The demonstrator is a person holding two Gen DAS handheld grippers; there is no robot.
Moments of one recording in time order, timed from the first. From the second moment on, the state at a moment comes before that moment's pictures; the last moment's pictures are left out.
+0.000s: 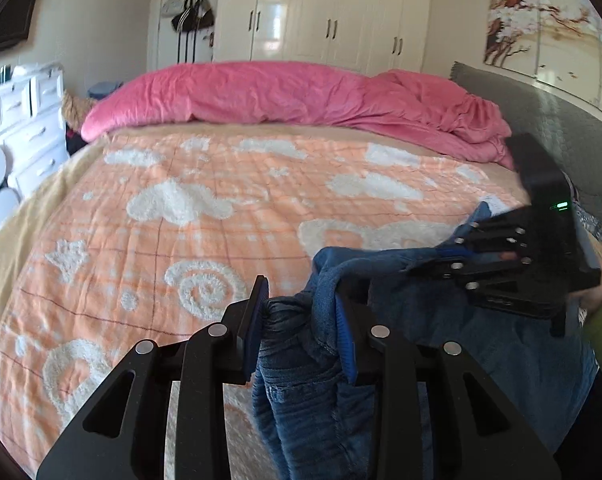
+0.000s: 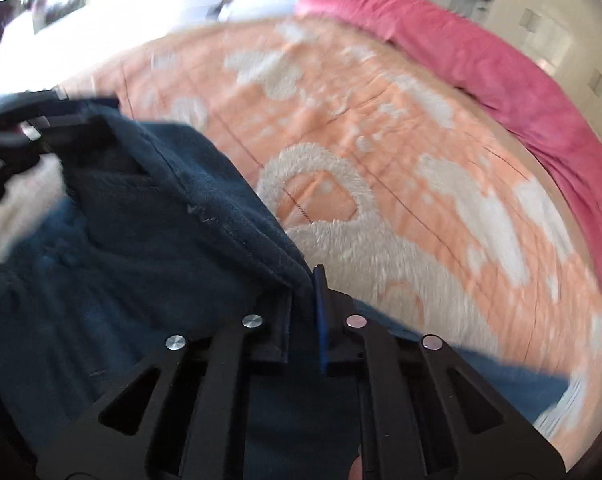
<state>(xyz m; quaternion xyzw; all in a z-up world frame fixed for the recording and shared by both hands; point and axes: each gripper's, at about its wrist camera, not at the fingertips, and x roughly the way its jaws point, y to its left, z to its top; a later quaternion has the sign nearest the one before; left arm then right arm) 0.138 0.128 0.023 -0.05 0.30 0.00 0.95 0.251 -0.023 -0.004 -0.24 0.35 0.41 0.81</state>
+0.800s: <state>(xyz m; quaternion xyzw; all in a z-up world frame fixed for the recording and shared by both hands) -0.002 0.086 0.006 -0.04 0.34 0.00 0.94 0.065 -0.096 -0.011 -0.11 0.39 0.42 0.82</state>
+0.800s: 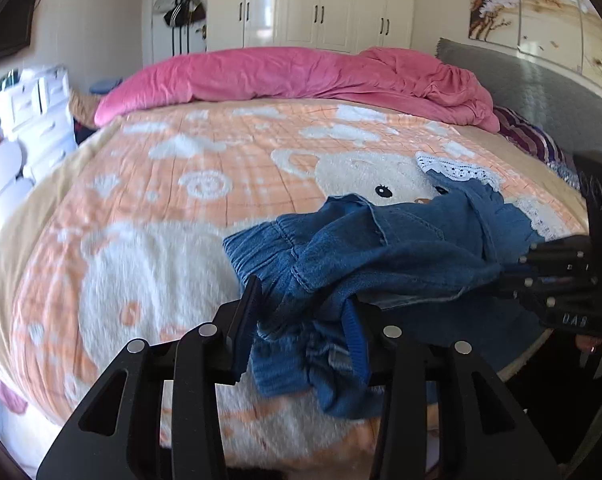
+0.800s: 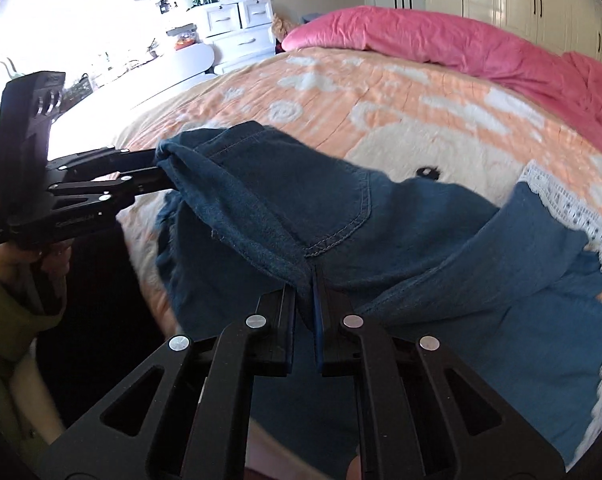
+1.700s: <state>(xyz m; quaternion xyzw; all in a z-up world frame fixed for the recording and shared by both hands) 0.020 0.050 -0.028 -0.07 0.44 -0.06 0.89 0.011 -0.107 -0.028 -0.14 0.43 0.44 0.78</state>
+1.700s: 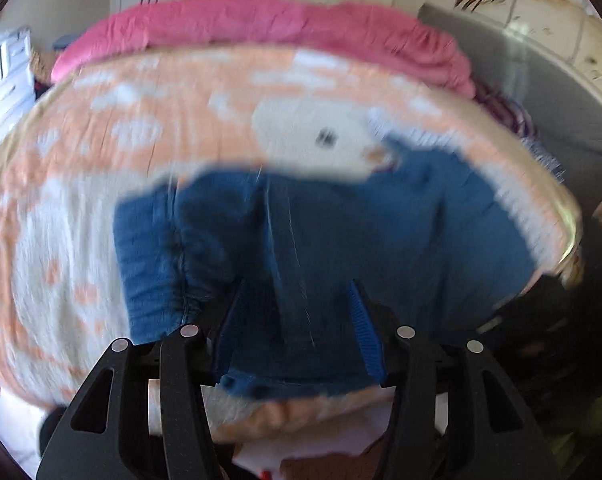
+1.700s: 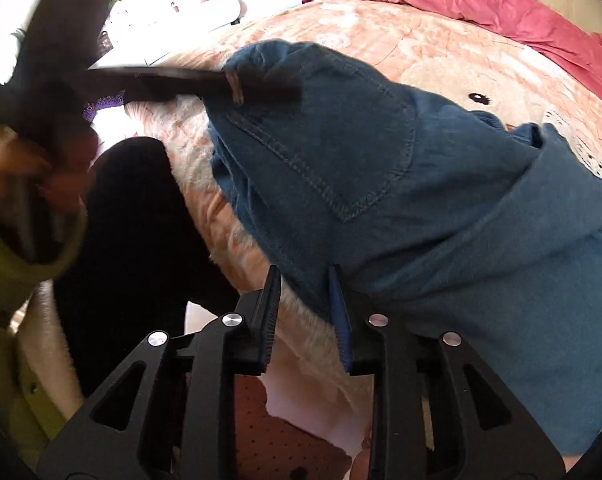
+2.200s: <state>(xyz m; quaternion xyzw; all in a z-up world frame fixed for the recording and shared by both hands) -0.001 0.045 -0.039 -0.04 0.44 -0.06 0.90 0.061 -0.111 -0.046 -0.11 0.46 0.31 0.83</state>
